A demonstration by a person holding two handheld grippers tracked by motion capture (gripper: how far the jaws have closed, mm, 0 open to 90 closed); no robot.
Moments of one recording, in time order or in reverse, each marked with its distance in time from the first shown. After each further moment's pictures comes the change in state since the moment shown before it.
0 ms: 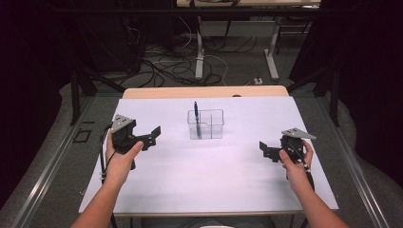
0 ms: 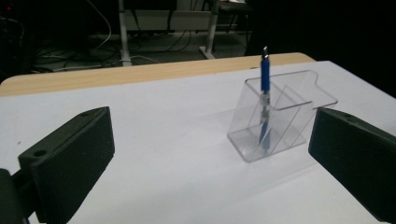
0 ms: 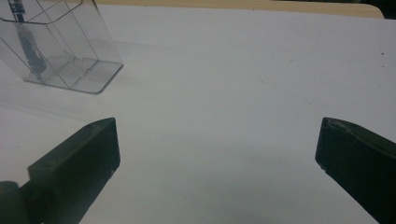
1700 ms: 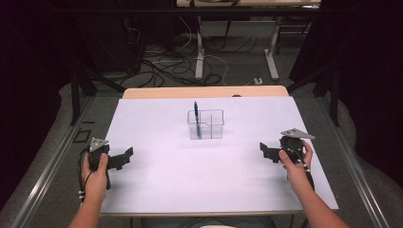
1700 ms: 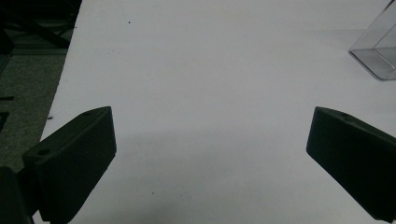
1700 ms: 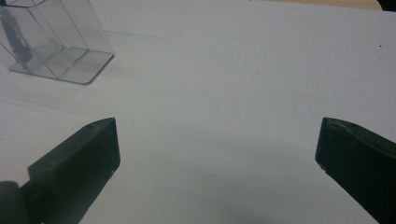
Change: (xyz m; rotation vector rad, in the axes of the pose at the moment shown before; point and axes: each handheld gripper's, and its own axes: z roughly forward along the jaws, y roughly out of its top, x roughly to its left) left arm 0.082 -0.080 -0.015 0.182 0.171 -0.084; right arm -0.004 -0.003 0.004 0.028 -0.016 -0.016
